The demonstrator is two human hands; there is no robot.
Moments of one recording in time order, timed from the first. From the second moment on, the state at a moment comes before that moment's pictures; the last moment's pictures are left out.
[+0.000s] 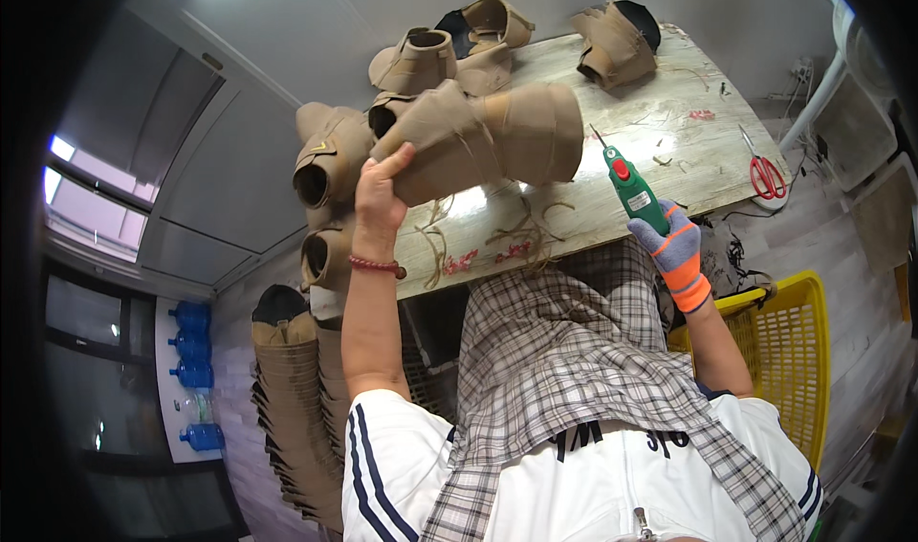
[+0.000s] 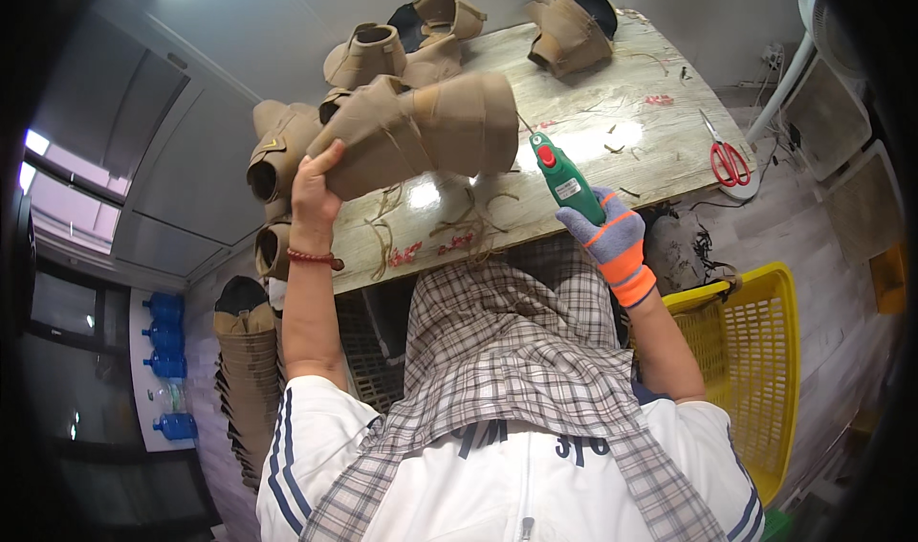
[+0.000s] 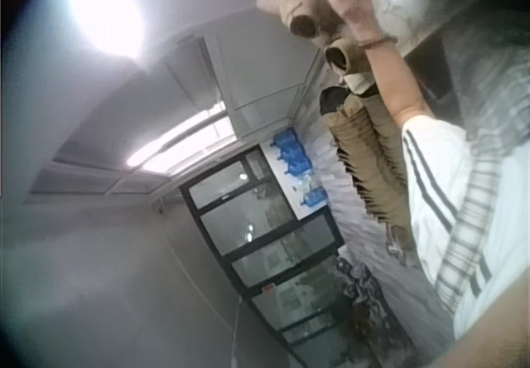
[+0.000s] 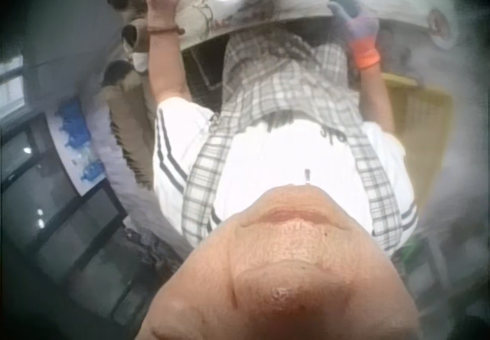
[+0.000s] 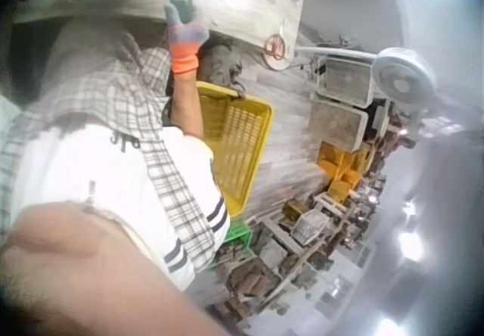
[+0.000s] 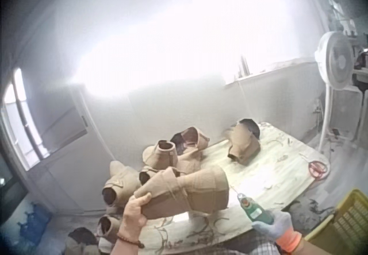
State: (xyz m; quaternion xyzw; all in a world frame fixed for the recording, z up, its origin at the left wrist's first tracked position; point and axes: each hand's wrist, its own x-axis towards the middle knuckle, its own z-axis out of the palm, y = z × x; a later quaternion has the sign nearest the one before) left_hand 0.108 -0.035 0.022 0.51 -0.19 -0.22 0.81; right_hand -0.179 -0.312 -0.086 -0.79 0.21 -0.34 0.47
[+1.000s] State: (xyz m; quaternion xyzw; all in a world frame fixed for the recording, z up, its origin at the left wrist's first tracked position) left_hand 0.053 0.112 0.047 0.17 -0.10 -0.23 0.95; right_hand -0.163 -0.268 -0.011 -0.86 -0.01 -0.40 0.32
